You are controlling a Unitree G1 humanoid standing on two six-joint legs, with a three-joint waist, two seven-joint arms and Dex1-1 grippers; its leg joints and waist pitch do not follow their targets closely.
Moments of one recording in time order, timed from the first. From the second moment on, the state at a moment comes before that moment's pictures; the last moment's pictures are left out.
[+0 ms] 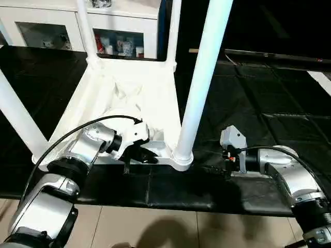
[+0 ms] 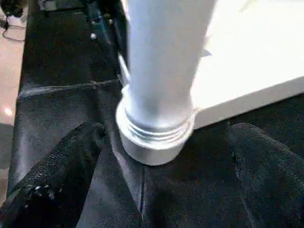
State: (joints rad) left arm -0.74 0.41 -0.32 0.85 0.05 -0.05 -1.38; right arm -0.39 -0.47 0.18 0.34 0.19 0.14 1.11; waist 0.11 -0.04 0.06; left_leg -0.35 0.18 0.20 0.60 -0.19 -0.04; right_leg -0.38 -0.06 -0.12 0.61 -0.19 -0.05
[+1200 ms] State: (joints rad) left arm -0.68 0.43 -0.37 0.69 0.06 -0.05 -1.48; right arm -0.63 -0.37 0.21 0.73 0.26 0.13 1.53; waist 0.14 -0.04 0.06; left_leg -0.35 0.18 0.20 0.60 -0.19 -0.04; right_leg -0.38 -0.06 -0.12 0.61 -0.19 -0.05
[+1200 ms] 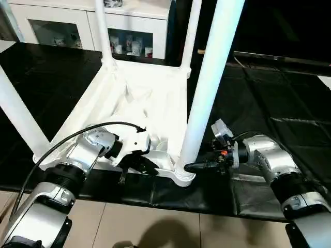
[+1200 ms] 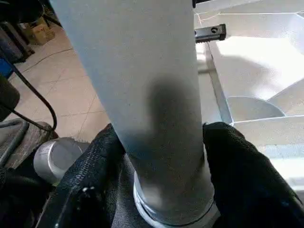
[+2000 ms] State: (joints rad) left arm -0.79 0.15 -0.23 0.83 0.11 0.30 -0.84; right arm -0.56 -0.10 -0.01 0.57 0.11 0.23 0.50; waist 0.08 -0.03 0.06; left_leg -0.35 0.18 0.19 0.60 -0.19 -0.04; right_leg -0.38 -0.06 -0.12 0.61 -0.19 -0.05
